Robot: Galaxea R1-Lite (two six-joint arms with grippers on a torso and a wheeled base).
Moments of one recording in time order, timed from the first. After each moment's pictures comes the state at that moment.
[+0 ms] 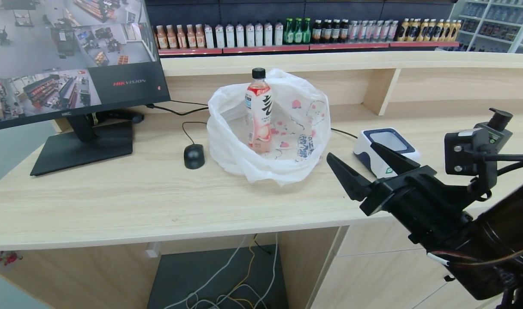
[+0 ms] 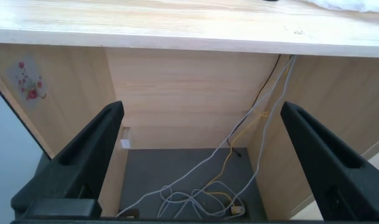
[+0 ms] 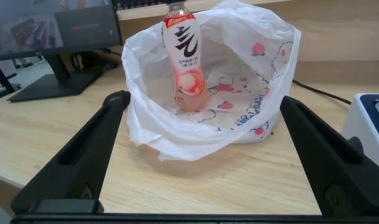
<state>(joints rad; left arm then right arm) 0.00 0.00 0.00 0.00 0.00 0.00 0.67 1.67 -0.40 -1.57 -0.19 0.01</state>
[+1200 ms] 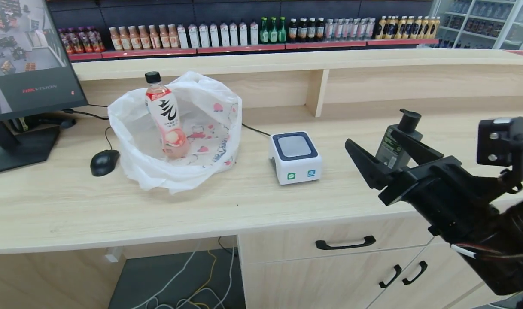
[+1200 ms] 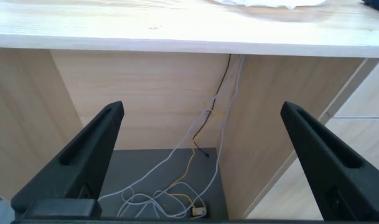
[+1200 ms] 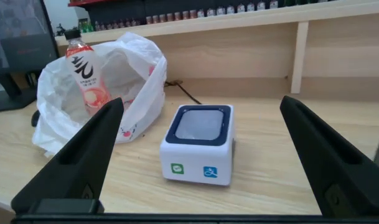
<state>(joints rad) 0.00 0.00 0.00 0.00 0.00 0.00 0.63 1.60 -0.38 -1.57 -0.18 -0.01</state>
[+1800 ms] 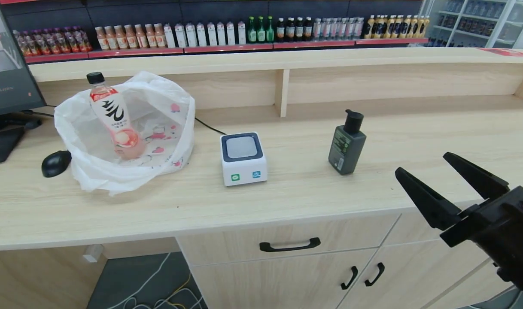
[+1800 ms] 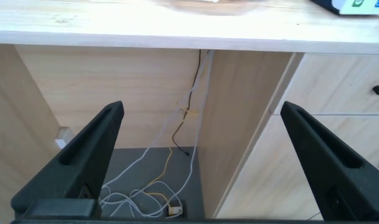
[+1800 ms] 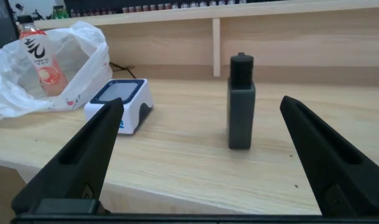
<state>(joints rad) 0.00 0.00 0.00 0.00 0.00 0.00 0.59 1.39 -0.14 -1.57 -0.18 -0.05</state>
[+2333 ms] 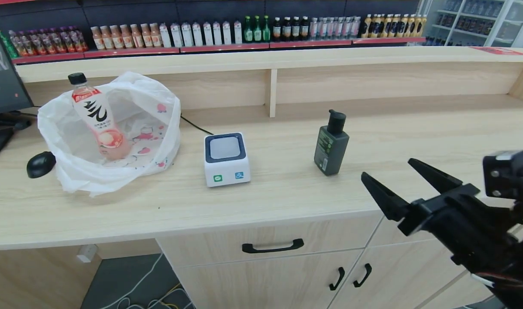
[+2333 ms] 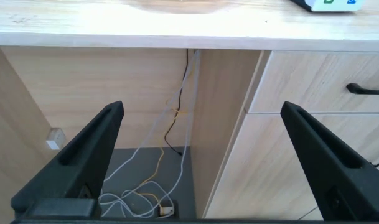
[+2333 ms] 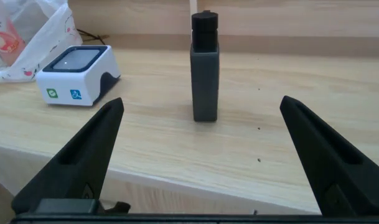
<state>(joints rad) 0.00 0.00 0.00 0.00 0.00 0.00 0.57 1.58 -0.24 -1.57 -0.19 -0.06</state>
